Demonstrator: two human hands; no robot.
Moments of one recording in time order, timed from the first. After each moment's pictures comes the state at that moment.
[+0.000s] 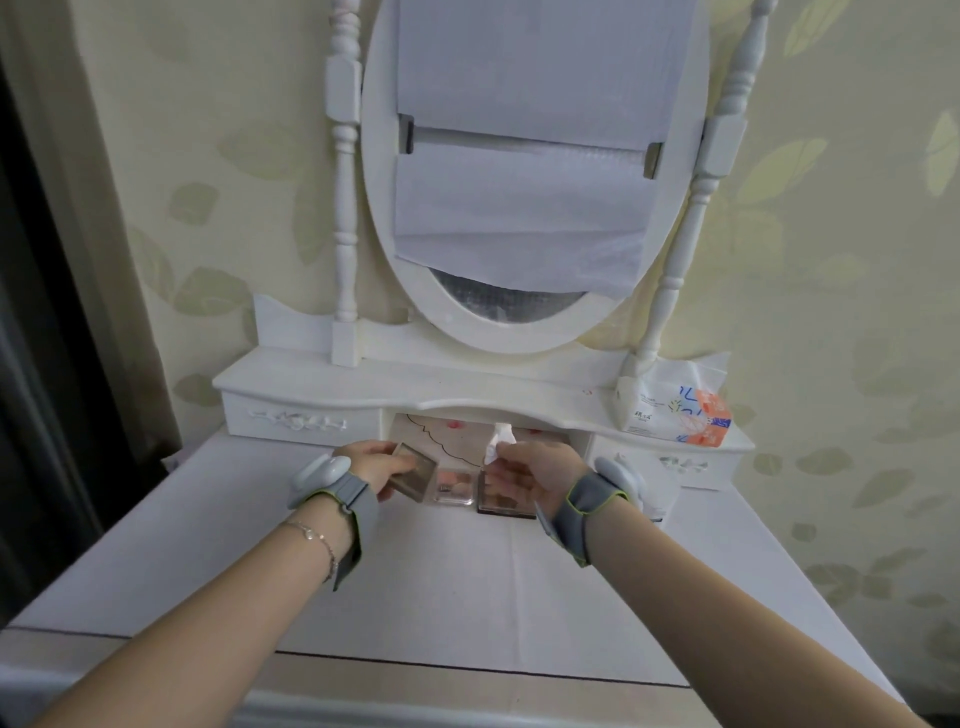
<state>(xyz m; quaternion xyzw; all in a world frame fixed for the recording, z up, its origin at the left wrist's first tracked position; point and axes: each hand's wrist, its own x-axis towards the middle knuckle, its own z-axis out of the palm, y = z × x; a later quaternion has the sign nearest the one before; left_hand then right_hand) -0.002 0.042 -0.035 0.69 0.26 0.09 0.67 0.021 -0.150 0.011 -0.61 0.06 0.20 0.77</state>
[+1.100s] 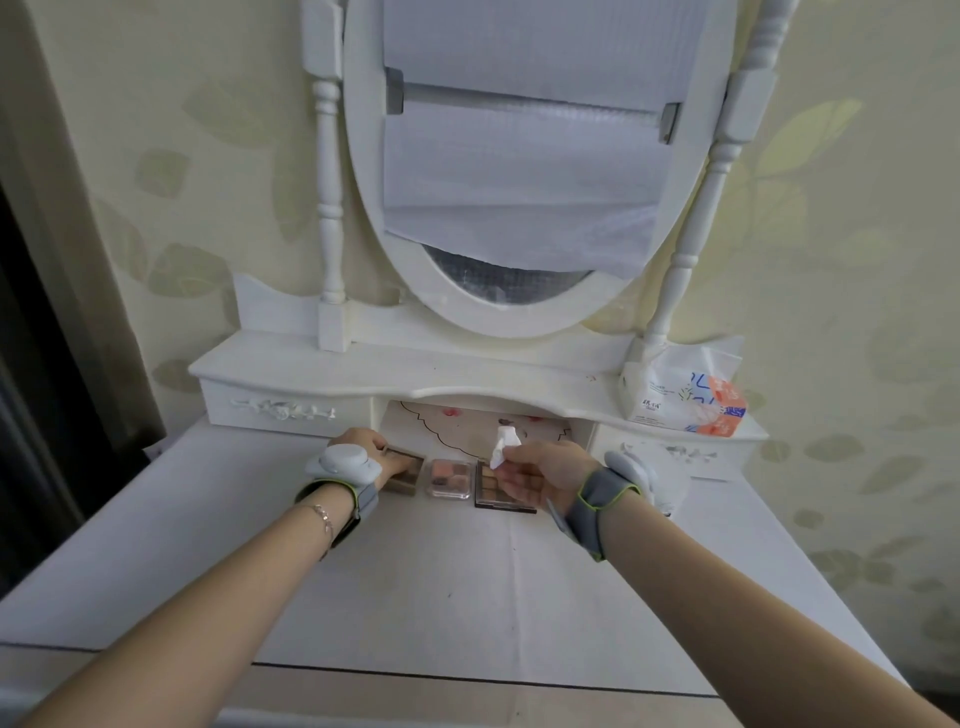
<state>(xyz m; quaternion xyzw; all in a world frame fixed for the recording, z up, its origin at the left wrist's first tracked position) 0.020 0.052 -0.043 0.91 0.22 0.03 0.36 0.047 -0.162 -0.009 -0.65 0.07 0.23 0.72</state>
